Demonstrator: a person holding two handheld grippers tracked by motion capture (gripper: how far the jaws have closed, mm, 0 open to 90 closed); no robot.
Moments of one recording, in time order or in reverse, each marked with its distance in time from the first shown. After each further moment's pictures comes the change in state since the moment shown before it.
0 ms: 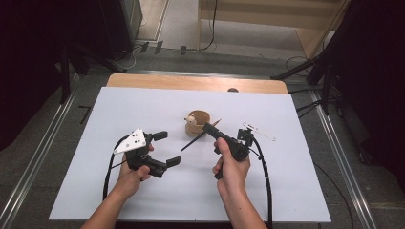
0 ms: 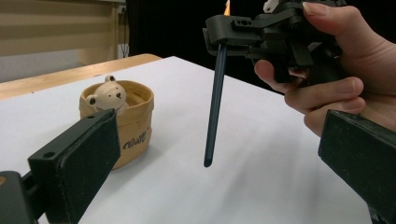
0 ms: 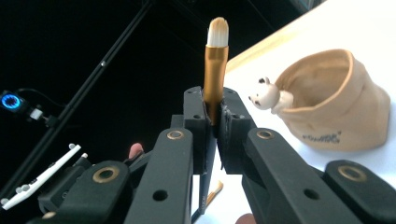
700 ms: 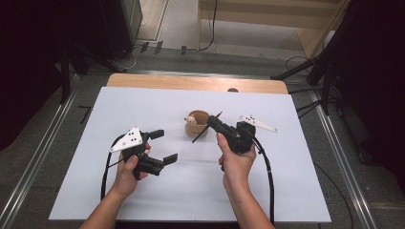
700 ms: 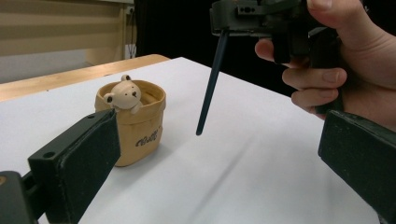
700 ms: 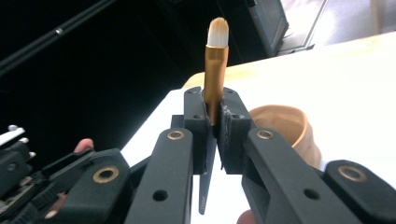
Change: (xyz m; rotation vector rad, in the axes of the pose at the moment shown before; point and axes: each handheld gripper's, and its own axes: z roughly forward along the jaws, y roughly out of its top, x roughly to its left) left arm 0.005 0.000 -0.005 0.000 0.025 -0.010; right arm 0.015 0.019 0.003 -0.012 -0.153 -0.296
